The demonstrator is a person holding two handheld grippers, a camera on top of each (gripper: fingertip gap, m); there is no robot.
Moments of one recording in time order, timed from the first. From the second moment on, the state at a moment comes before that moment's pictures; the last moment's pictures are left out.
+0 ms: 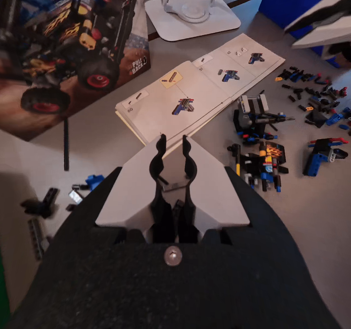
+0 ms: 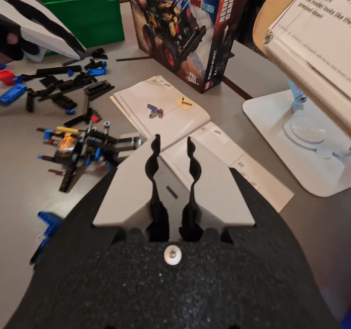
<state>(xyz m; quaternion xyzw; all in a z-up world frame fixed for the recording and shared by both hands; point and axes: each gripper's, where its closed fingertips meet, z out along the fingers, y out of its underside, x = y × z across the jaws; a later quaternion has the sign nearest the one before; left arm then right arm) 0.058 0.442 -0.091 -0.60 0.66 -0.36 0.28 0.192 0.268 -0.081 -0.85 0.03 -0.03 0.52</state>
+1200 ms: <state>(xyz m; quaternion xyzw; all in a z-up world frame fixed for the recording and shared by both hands) -0.097 0.485 -0.117 -0.71 0.58 -0.29 0.29 0.159 0.228 -0.116 -0.85 0.07 0.04 0.53</state>
